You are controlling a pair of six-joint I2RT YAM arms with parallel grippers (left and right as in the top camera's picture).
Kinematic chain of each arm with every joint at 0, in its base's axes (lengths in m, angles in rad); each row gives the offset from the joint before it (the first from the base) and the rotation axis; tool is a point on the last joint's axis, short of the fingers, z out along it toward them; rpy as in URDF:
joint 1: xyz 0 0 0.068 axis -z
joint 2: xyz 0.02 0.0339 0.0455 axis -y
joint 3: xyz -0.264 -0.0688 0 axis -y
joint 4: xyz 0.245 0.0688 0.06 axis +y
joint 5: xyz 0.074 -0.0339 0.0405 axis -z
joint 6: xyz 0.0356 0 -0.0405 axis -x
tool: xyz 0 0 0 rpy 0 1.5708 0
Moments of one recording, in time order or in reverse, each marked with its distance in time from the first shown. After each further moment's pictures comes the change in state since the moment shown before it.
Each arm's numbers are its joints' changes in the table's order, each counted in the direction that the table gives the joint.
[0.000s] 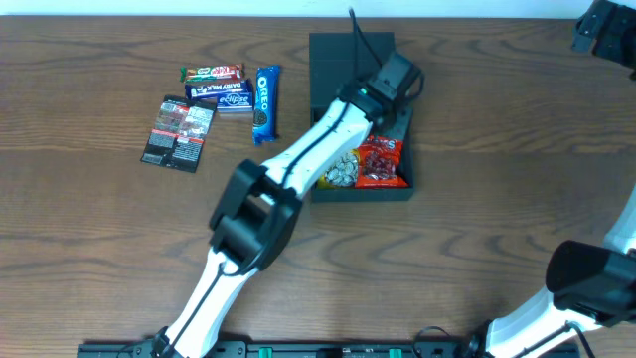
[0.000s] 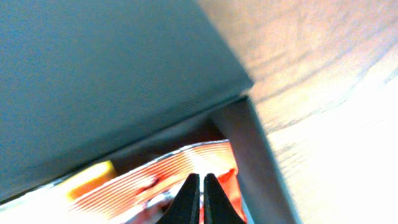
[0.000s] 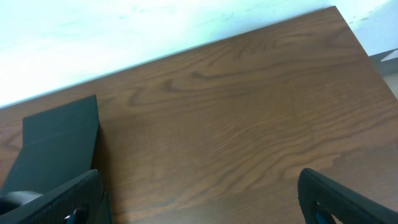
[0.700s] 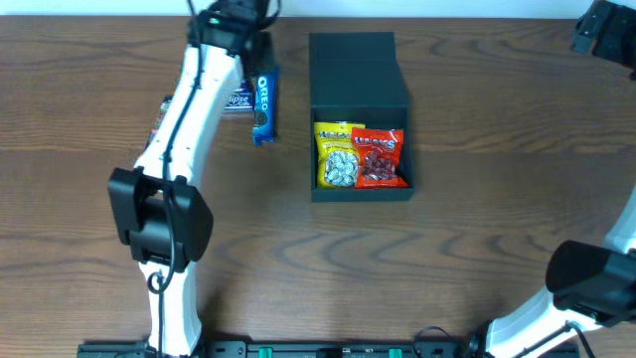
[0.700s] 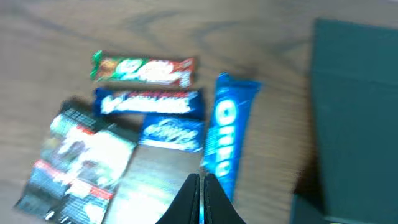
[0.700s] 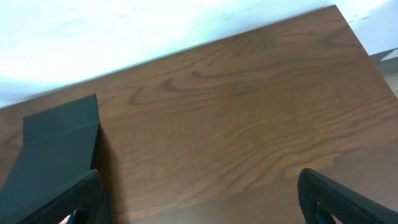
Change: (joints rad) left arm -0.442 0.213 0.027 0.319 -0.269 0.024; right arm 0.000 0.000 0.000 0.003 0.000 0.000
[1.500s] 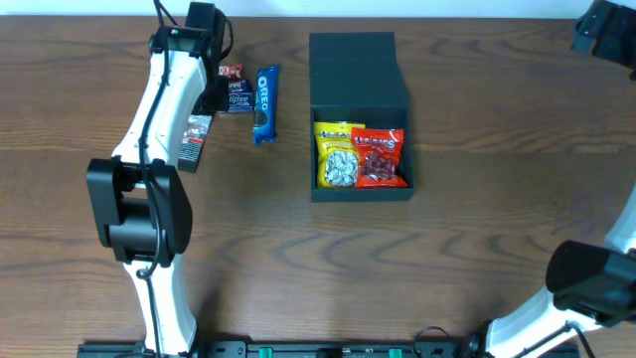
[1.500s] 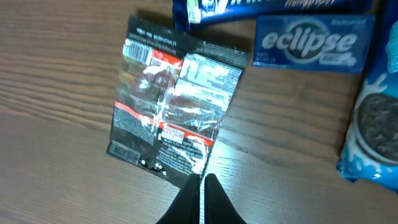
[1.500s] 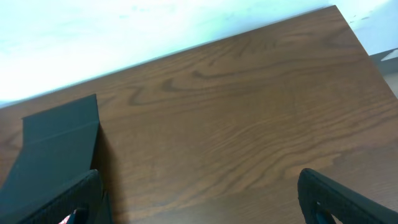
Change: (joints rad) left arm -0.150 0.000 -0.199 0.114 -0.035 -0.238; right arm 0.000 0.000 0.000 -0.001 0.000 0.000
